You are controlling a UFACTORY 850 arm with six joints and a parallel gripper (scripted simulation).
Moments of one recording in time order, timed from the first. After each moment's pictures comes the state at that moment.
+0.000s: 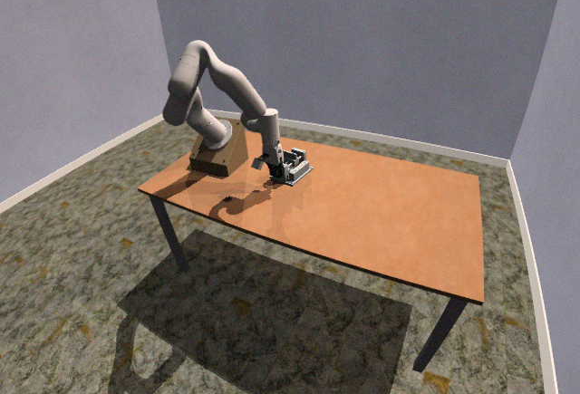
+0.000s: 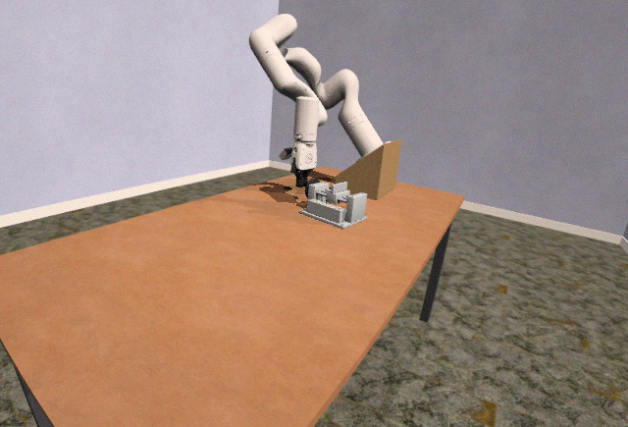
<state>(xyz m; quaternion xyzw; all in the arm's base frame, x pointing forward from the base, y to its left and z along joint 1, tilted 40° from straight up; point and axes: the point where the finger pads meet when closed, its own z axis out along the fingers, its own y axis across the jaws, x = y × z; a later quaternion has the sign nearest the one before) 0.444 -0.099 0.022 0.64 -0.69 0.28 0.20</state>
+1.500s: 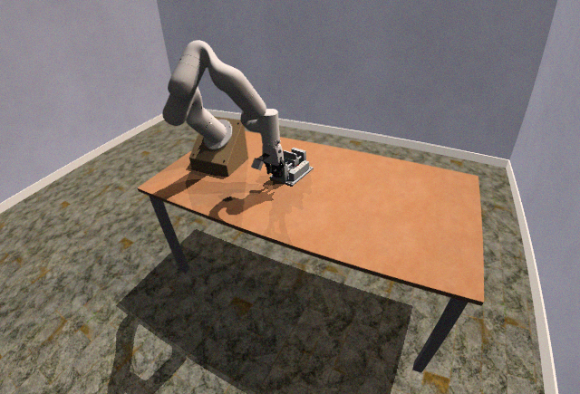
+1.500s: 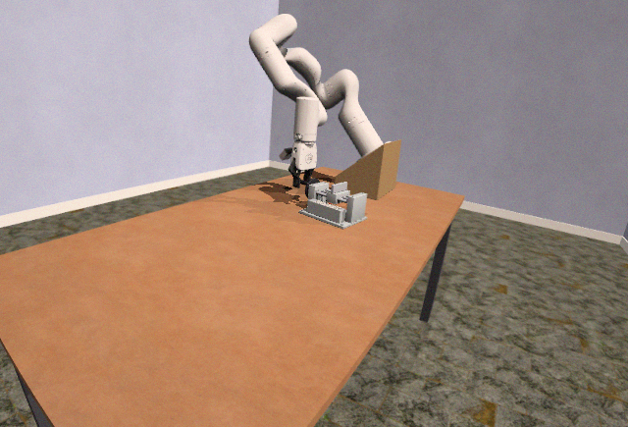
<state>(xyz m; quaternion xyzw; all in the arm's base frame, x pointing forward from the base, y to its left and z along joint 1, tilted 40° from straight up) 0.444 -0.099 0.021 0.64 -0.69 0.28 0.20</state>
